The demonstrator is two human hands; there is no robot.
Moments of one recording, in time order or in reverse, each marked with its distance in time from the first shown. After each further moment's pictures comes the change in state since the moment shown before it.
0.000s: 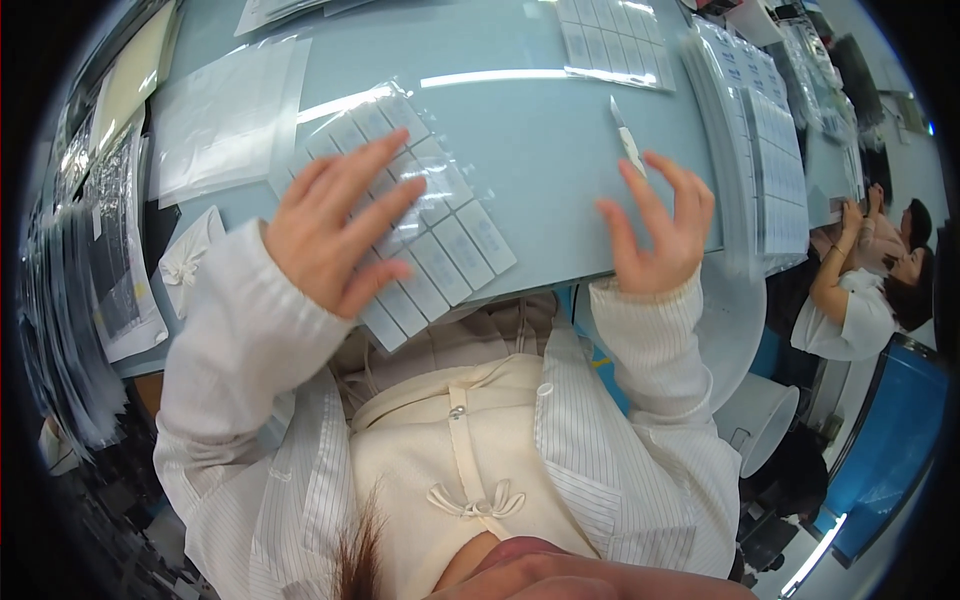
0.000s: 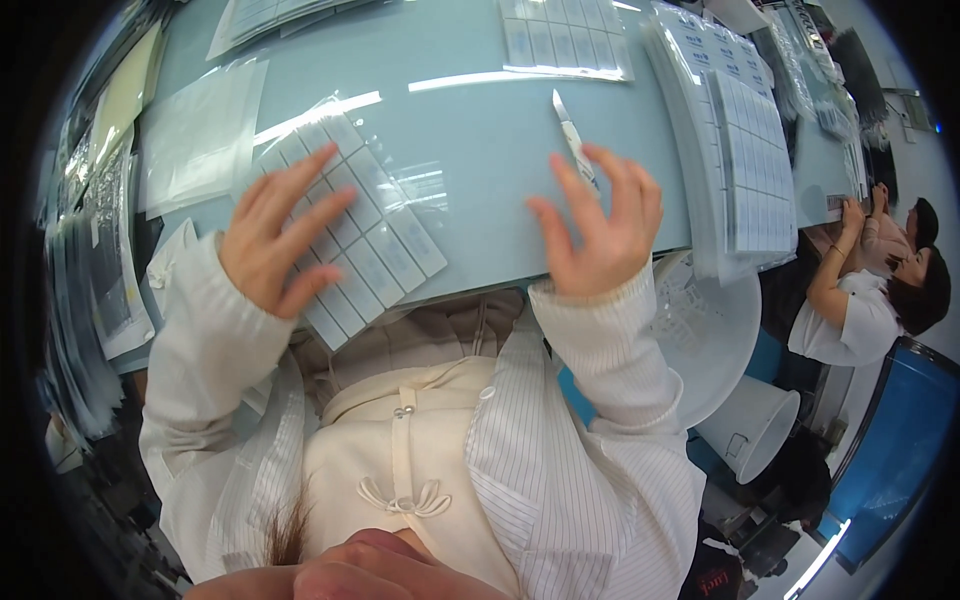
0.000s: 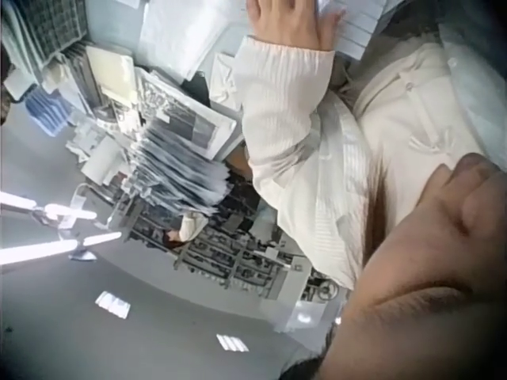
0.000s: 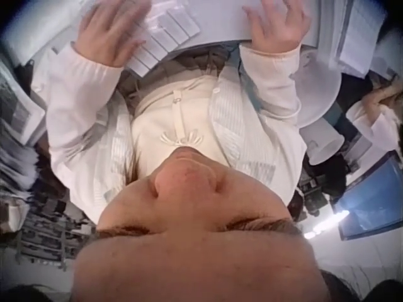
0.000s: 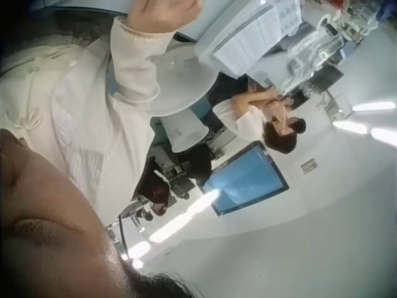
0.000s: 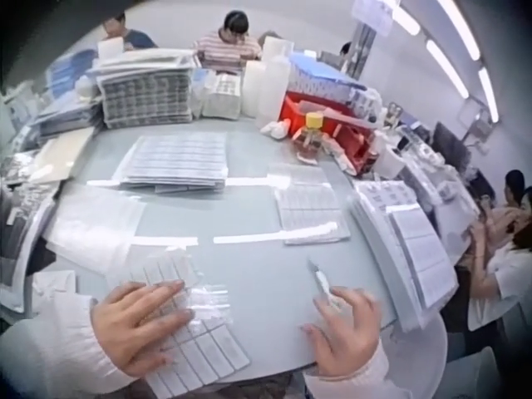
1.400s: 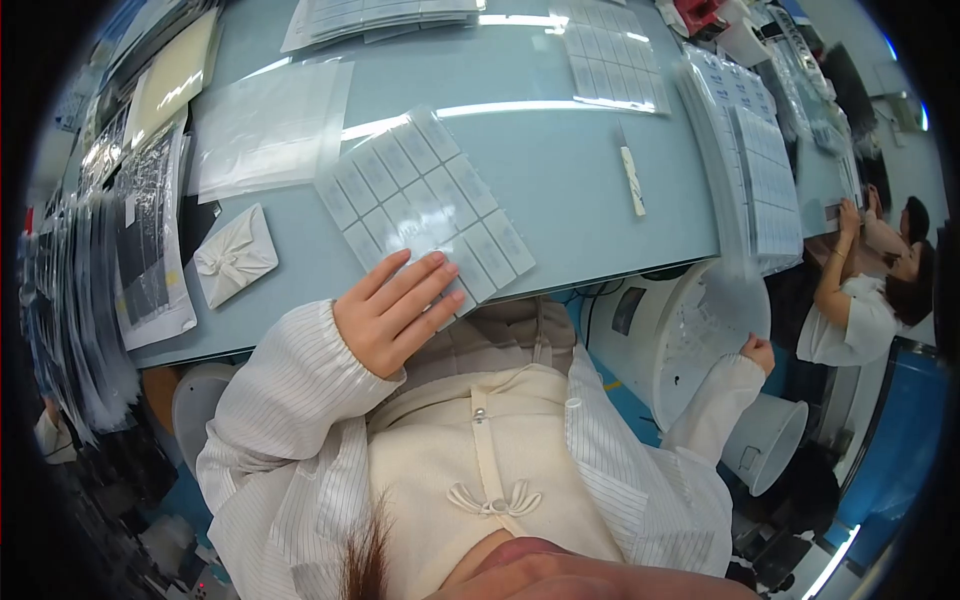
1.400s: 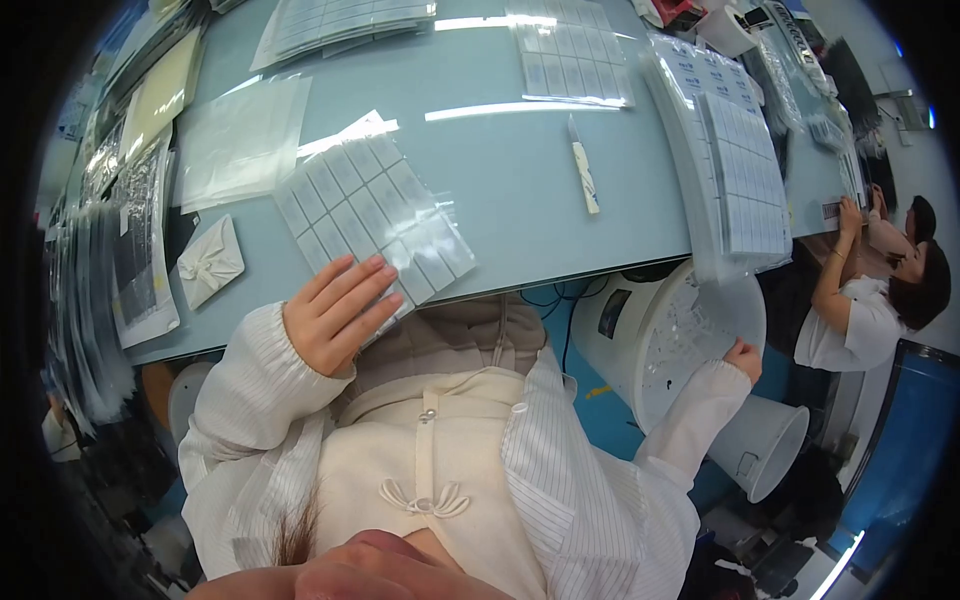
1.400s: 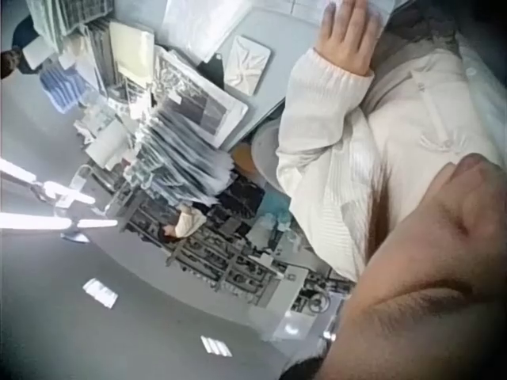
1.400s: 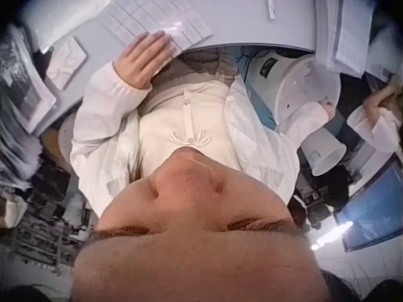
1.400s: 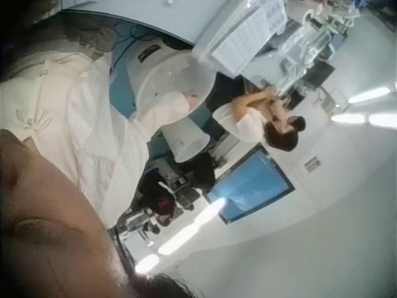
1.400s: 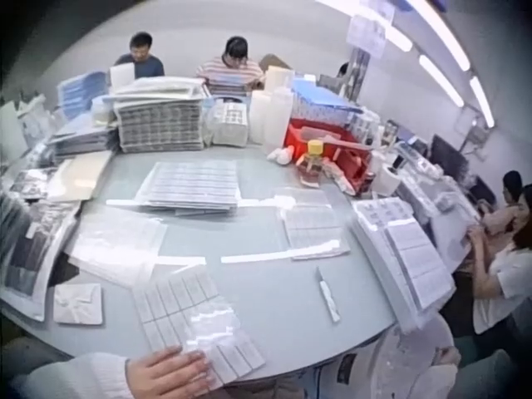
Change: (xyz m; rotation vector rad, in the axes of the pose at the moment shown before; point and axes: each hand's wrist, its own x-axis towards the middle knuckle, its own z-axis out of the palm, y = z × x) left_hand -0.046 0.040 0.029 0.036 0.096 0.194; right_hand -0.276 0.295 -0.096 -0.779 -0.305 1.147
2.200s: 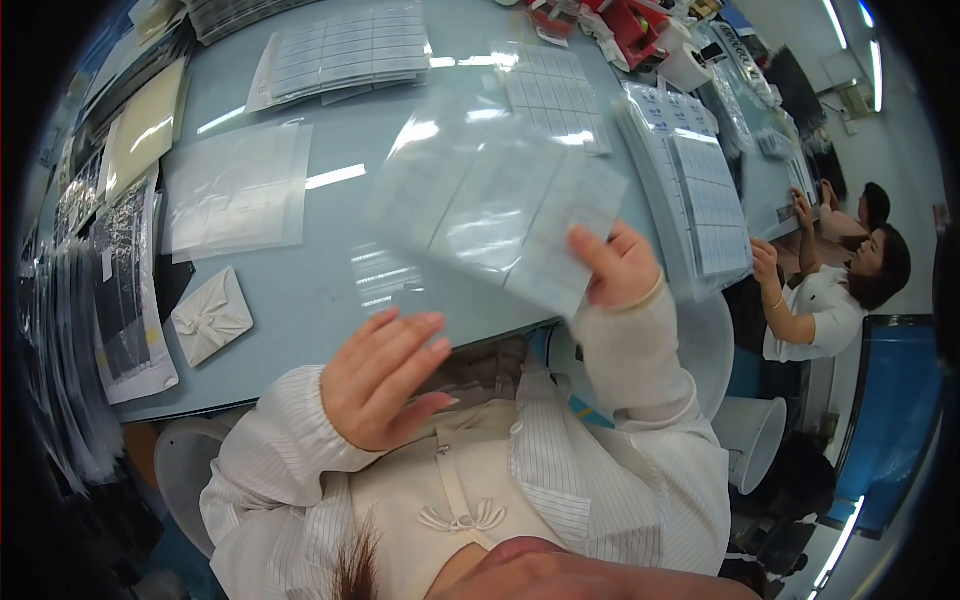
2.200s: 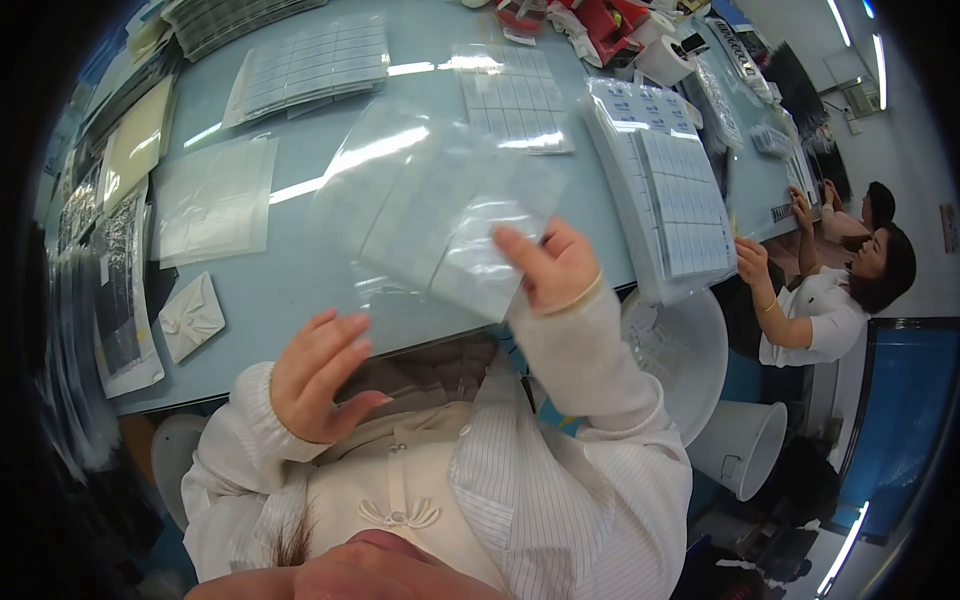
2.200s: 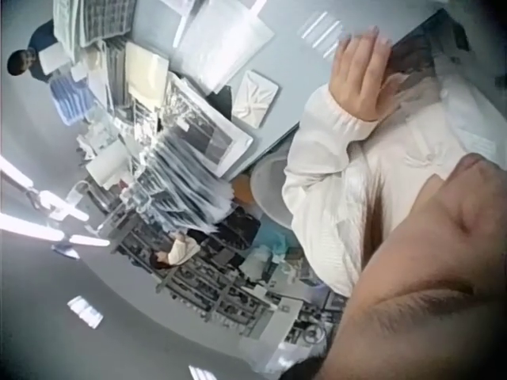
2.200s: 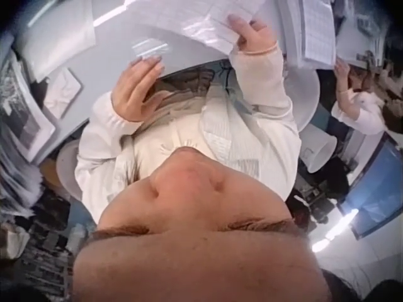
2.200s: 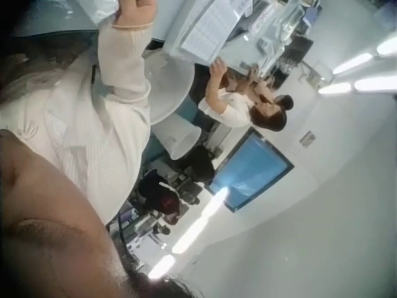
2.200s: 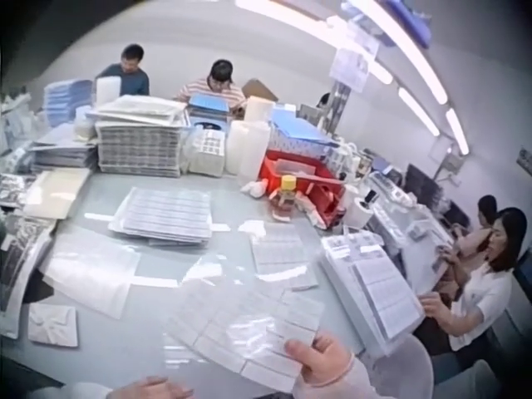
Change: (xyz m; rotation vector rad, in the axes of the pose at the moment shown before) left_hand 0.024 0.018 -0.007 -0.381 0.435 -0.031; right_hand -0.165 -0.320 -0.244 1.727 -1.328 -0.327
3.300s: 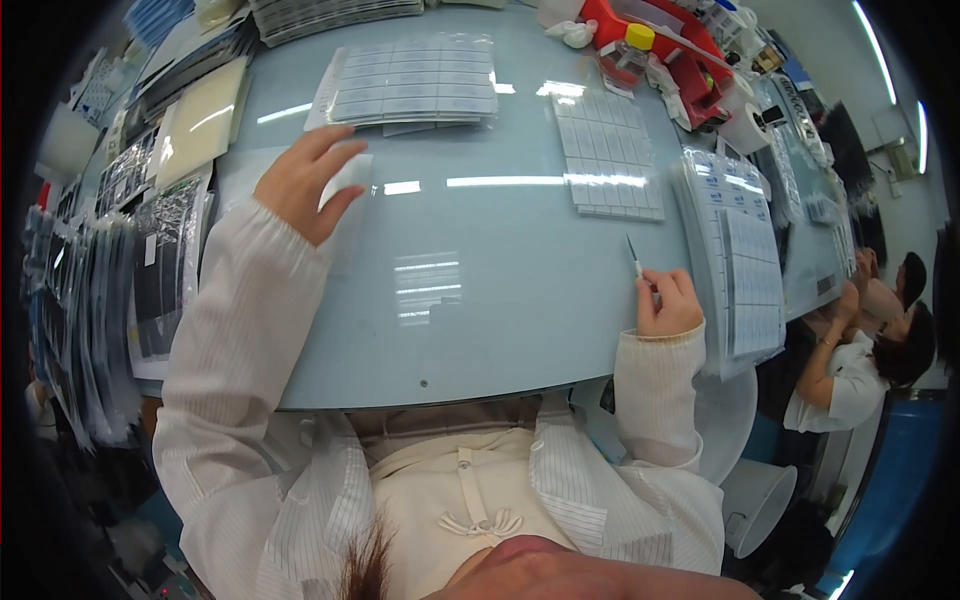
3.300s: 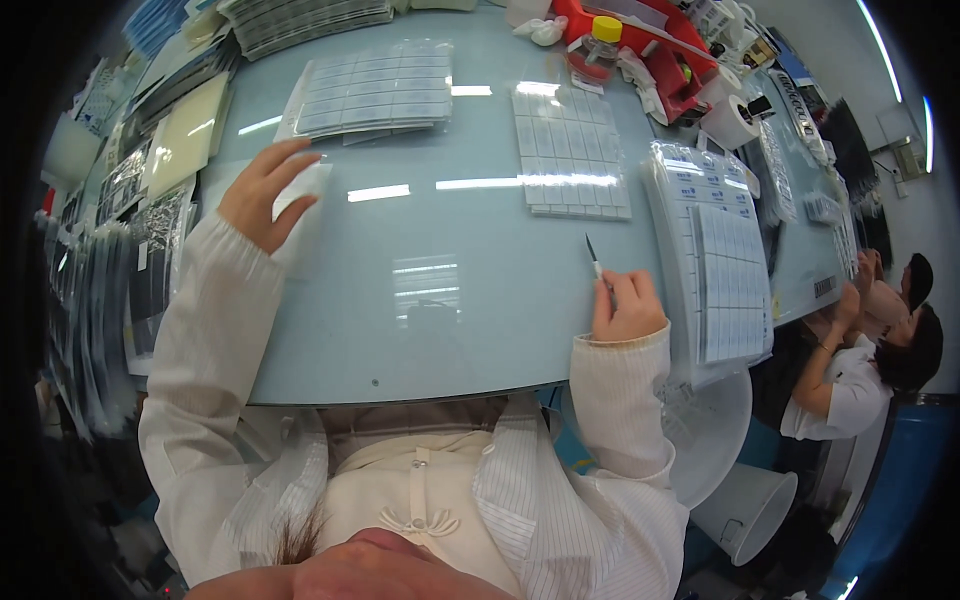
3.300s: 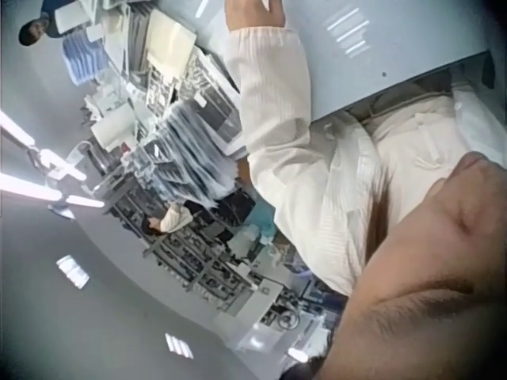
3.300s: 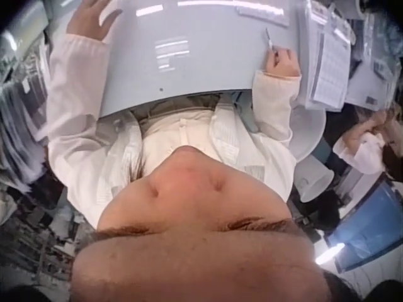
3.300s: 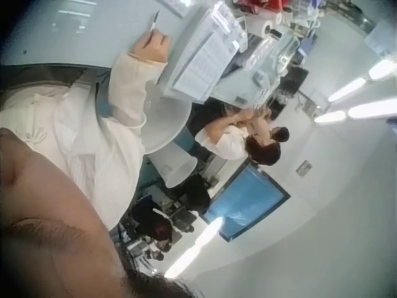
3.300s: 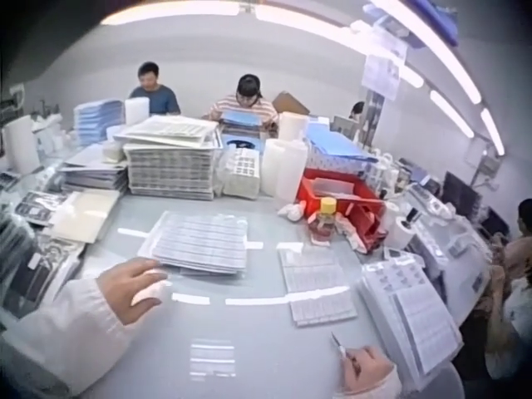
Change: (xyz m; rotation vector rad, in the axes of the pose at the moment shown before) left_hand 0.063 -0.162 -0.092 0.597 -0.190 -0.313; right_hand 0.033 0.010 -0.050 -1.362 0.372 -0.562
